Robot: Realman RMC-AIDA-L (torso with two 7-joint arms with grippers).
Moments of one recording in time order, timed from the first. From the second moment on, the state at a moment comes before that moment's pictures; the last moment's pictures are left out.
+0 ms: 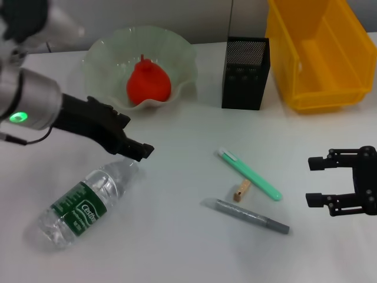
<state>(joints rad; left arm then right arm) -0.61 -2.07 1.31 1.35 2.35 1.51 -2.29 0.34 2.04 -0.57 -0.95 -2.14 -1.88 1.35</state>
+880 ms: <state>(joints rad) -0.83 -2.08 1.64 1.20 2.65 1.48 -2.76 0.36 2.04 -0.59 -0.83 -2.14 -1.83 1.24</state>
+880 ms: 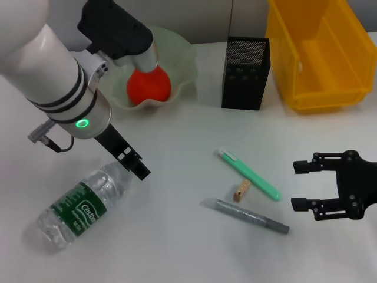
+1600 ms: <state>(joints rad) -0.81 -2.08 1.68 1.03 2.66 1.28 -2.75 0.37 2.06 -0.58 -0.81 -2.14 -1.84 1.23</state>
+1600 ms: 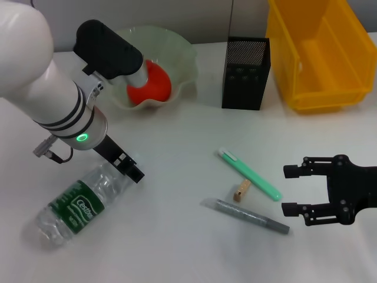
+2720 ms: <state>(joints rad) -0.79 -2.08 1.70 1.09 2.60 1.31 -2.71 0.37 2.06 -0.58 -0.78 -2.14 -1.81 1.22</state>
